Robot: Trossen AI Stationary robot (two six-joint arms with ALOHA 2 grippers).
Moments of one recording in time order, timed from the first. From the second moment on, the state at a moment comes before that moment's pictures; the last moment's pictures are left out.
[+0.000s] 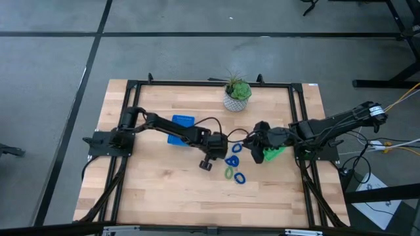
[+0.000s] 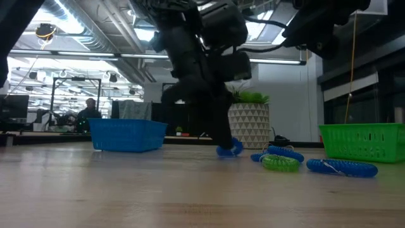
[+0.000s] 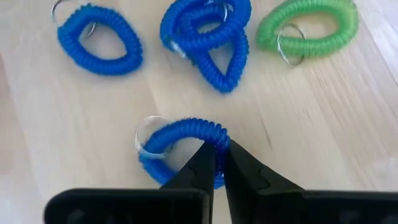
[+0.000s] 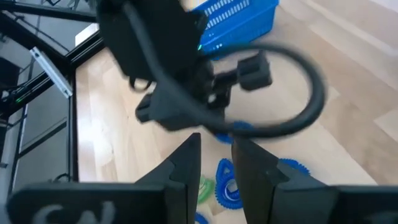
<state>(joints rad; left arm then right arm) -0.06 2.06 1.39 -0.40 0.04 0.30 0.27 1.04 0.78 -0.34 0.29 0.72</state>
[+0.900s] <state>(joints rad) -0.06 1.60 1.07 -0.14 0.00 0.18 0.33 1.09 0.78 -0.38 0.30 0.72</state>
